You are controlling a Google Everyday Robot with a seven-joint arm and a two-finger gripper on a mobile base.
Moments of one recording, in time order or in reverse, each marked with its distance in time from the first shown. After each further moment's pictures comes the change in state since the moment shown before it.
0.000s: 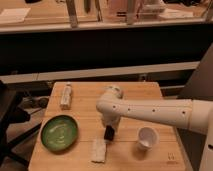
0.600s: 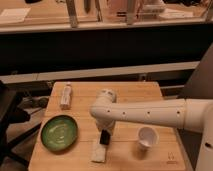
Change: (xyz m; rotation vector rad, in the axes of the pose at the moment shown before) arm -0.026 -0.018 0.001 0.003 -0.006 -0.068
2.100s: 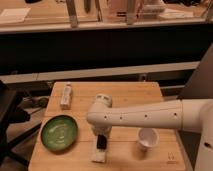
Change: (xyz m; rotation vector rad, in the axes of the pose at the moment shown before) arm -0.024 -0.011 0.004 0.020 -0.001 -0.079
